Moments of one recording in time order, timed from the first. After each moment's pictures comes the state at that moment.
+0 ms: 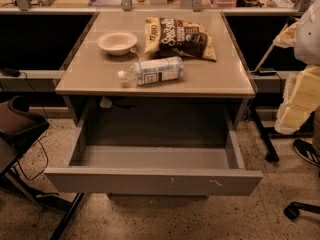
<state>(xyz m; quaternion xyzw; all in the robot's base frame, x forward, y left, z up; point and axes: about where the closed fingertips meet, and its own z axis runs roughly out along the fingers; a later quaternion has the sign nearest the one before) 0.438 -0.217 0.976 -0.60 0.78 -0.03 0.16</state>
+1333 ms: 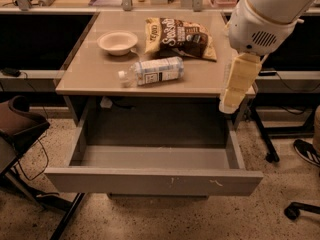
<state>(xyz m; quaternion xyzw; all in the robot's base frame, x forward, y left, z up) 0.497 -0.137 0.963 -0.64 0.75 -0.02 0.17</state>
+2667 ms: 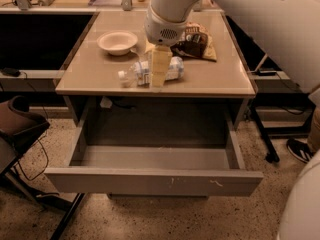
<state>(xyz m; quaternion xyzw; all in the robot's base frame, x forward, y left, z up) 0.613 0.011 0.914 -0.75 0.64 0.03 0.19</state>
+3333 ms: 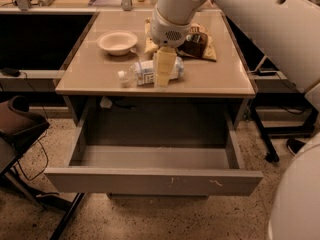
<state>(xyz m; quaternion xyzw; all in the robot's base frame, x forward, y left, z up) 0.626 0.004 0.902 -0.74 0.64 0.03 0.19</state>
